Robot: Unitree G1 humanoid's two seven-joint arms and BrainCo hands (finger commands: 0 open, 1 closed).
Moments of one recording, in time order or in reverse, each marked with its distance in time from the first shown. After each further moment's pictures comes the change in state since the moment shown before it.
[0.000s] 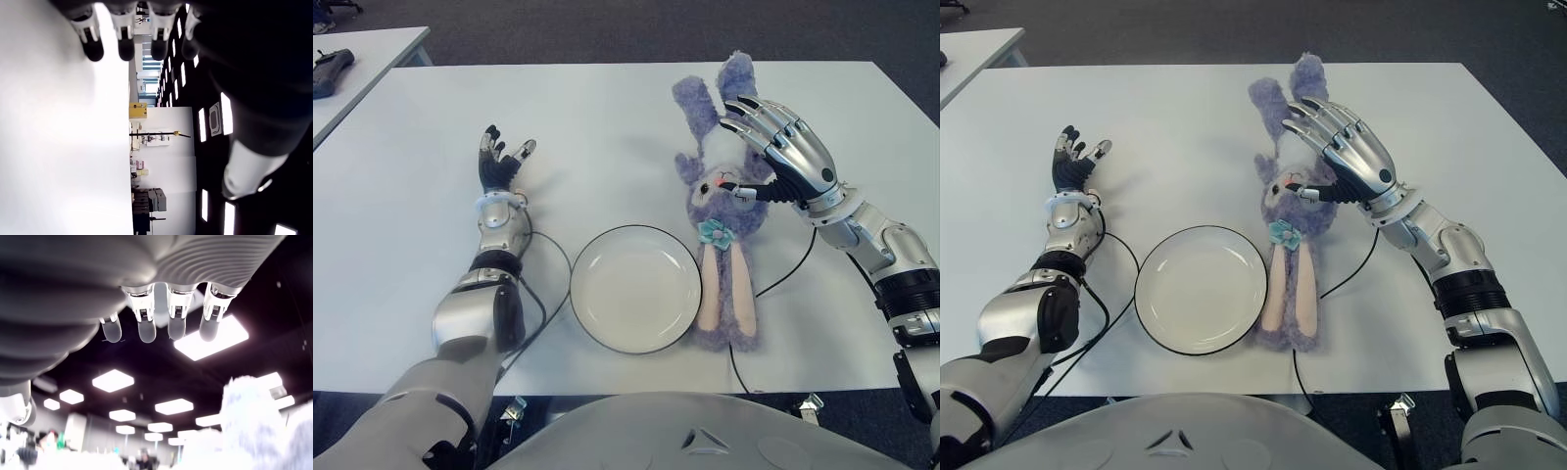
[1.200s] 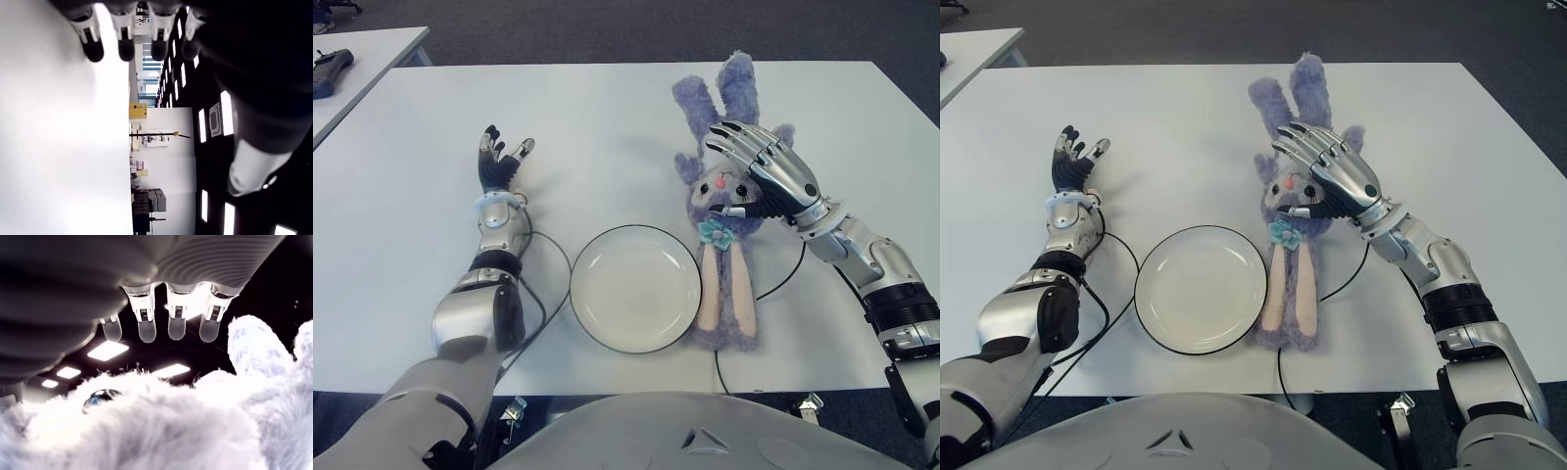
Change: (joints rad) left arm 0.000 0.000 -0.001 0.000 0.000 0.001 0.000; right arm 0.067 0.046 0.001 -0.032 0.041 0.001 0.103
